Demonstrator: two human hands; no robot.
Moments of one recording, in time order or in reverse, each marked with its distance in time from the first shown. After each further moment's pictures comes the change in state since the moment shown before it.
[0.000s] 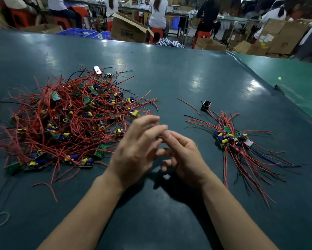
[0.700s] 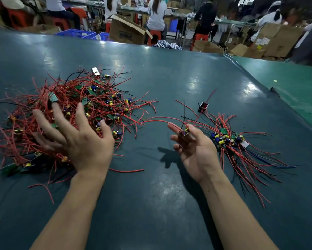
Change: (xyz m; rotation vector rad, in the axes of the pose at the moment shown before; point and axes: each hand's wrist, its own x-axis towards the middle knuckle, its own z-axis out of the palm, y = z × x) left_hand -0.011 -0.036 -0.028 0.727 0.239 -0.805; right_hand 0.004 -0.019 -0.020 0.299 0.364 -0.050
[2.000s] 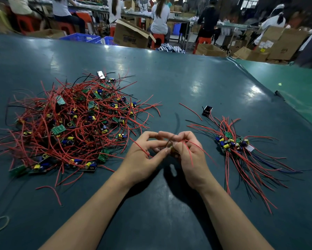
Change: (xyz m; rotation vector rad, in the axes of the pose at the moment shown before) left_hand -0.037 0.041 0.016 -0.878 -0.902 0.159; right_hand 0.003 0.030 0.005 -0.309 -0.215 -0.188
